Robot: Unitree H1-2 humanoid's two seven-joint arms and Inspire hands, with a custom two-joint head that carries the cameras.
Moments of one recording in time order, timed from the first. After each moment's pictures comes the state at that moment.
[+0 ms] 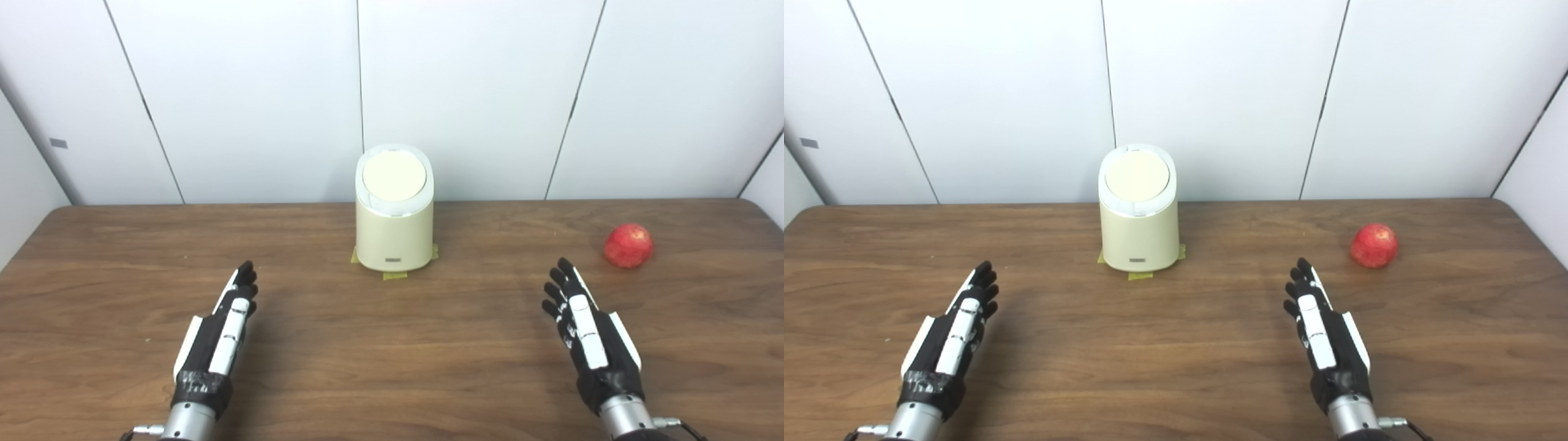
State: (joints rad) left arm 0.08 0.10 0.11 -0.30 -0.05 0.21 -0.11; right arm 0.06 -0.05 -0.04 -0.29 0.08 0.26 0.03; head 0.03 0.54
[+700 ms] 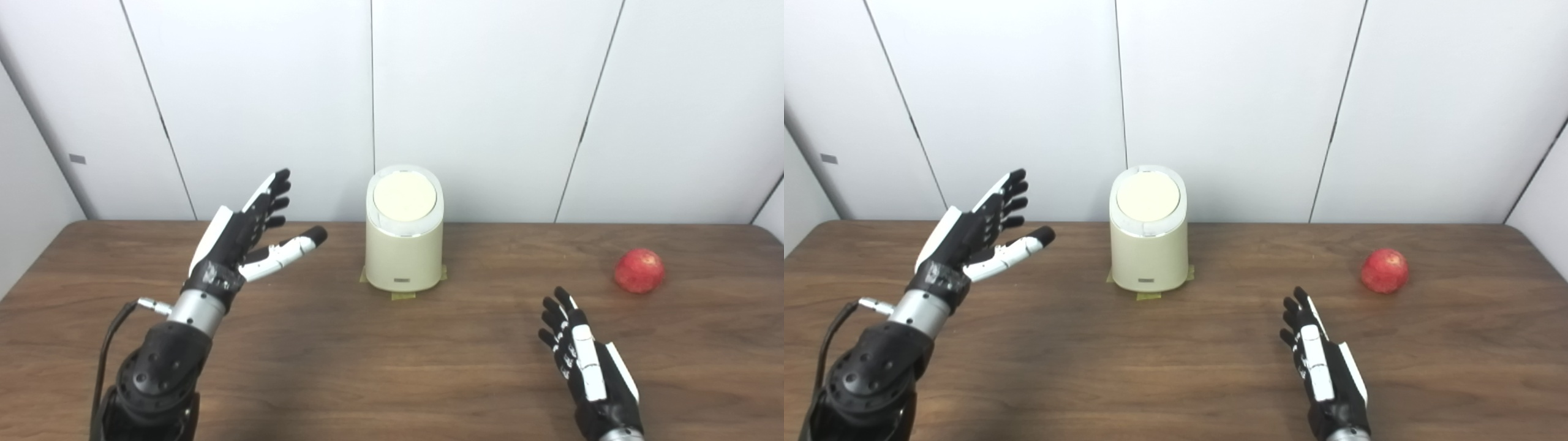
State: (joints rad) left arm -0.37 0.27 -0.01 -0.37 0.16 0.47 -0.20; right arm 0.09 -0.05 -0.02 -0.28 0.06 0.23 0.03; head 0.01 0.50
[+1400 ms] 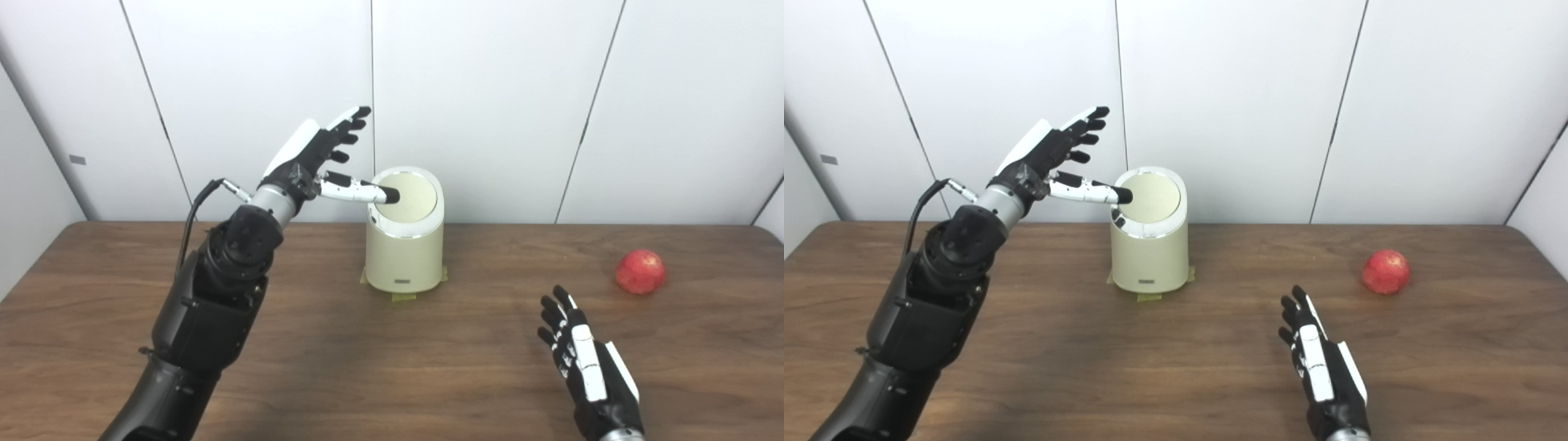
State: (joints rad) left arm -0.75 0.27 -0.22 -0.02 0.36 0.47 -0.29; right arm 0.09 -0.05 -0.02 -0.33 0.08 0.22 0.04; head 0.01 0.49
